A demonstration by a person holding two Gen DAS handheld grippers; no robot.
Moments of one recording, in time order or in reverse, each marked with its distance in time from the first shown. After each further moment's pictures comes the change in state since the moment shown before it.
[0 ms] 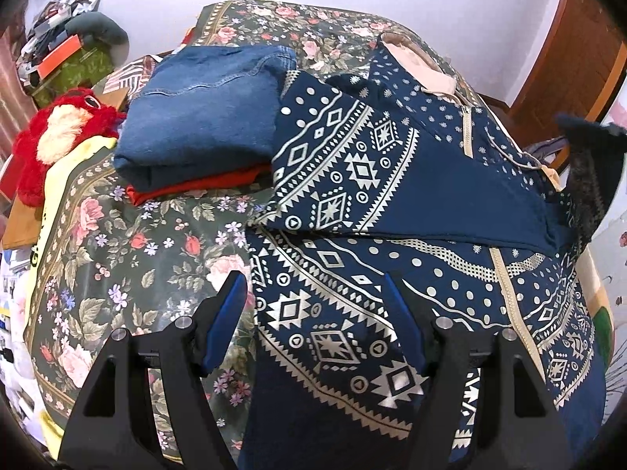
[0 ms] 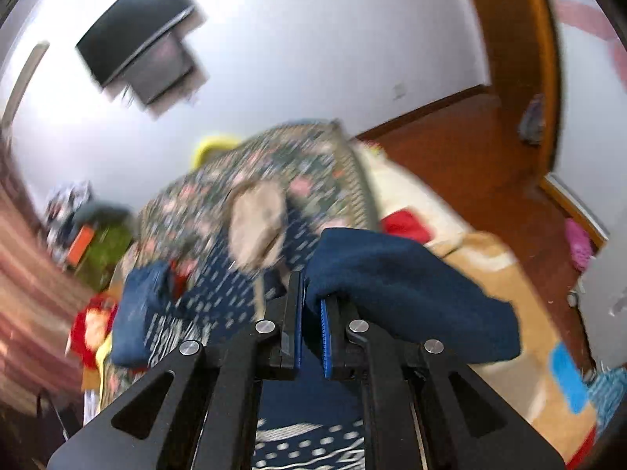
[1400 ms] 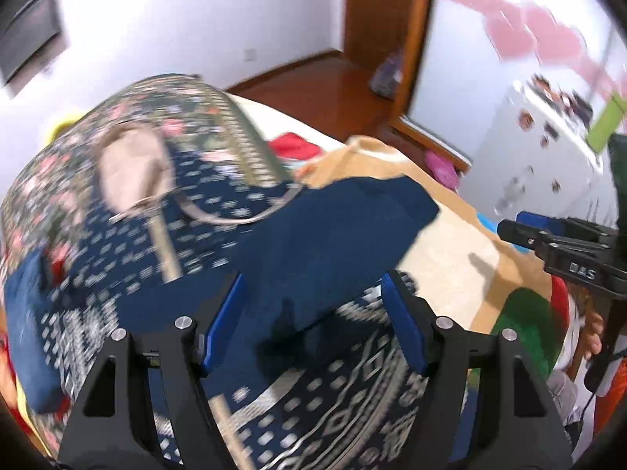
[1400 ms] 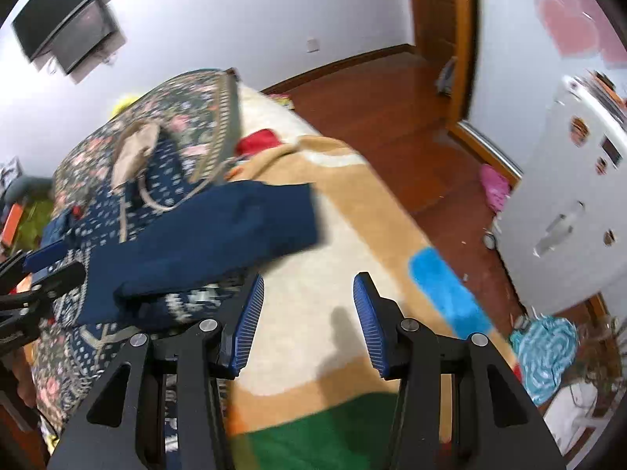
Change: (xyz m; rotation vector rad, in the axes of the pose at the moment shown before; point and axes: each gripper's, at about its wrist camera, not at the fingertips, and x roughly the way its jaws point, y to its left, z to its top) left arm 0.018 -0.330 0.063 0.651 0.016 -0.301; right arm -0.045 -0.131 -0.074 0.107 0.087 -0.334
